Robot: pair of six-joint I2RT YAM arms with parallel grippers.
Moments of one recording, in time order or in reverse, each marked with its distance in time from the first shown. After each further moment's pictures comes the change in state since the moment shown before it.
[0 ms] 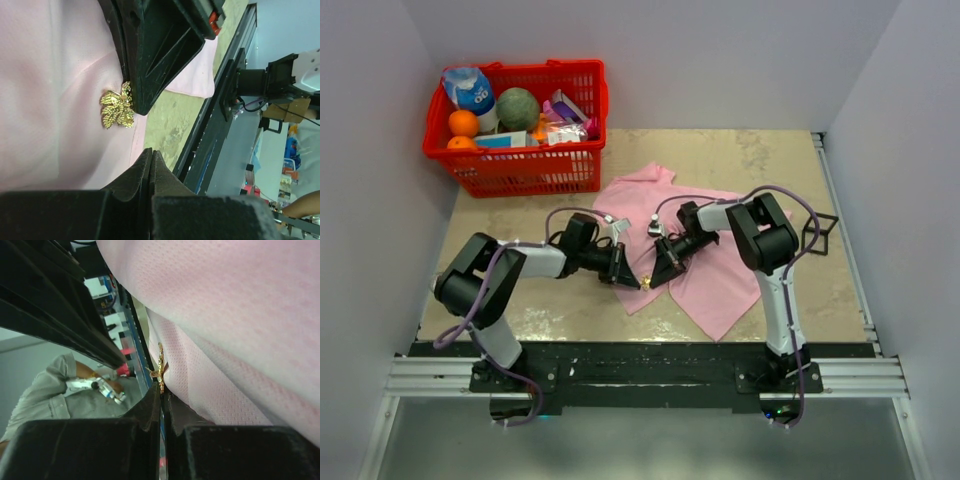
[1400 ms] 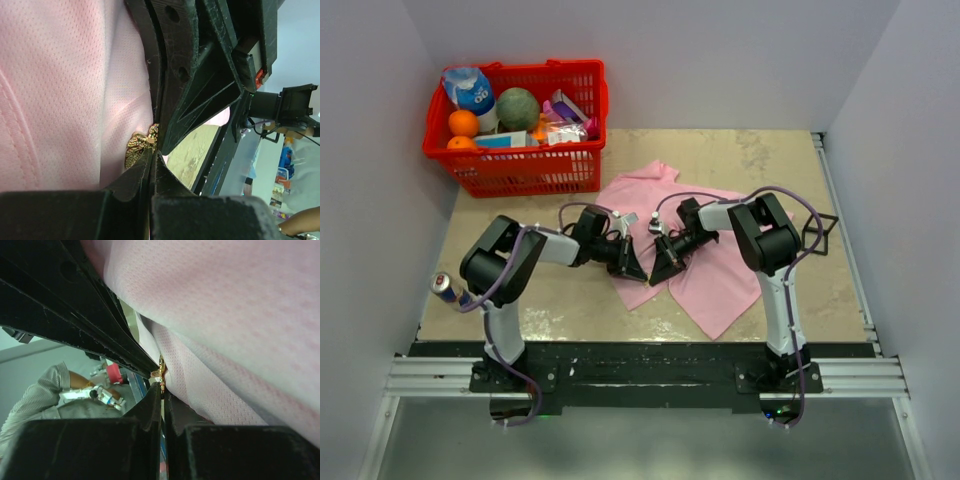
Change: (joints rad) left arm -0.028 0.210 0.148 0.018 -0.050 -0.040; right arm -0.006 -0.029 -0.024 0.107 0.045 0.105
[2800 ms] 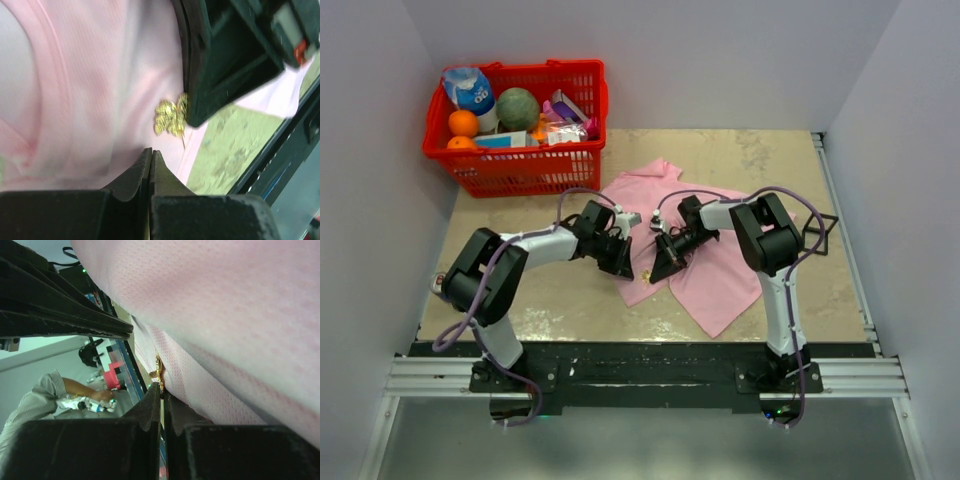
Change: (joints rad) left arm -0.046 -0.132 0.125 -0.432 -0.312 0.296; right arm -0.007 -0.013 0.000 0.033 0.035 0.049
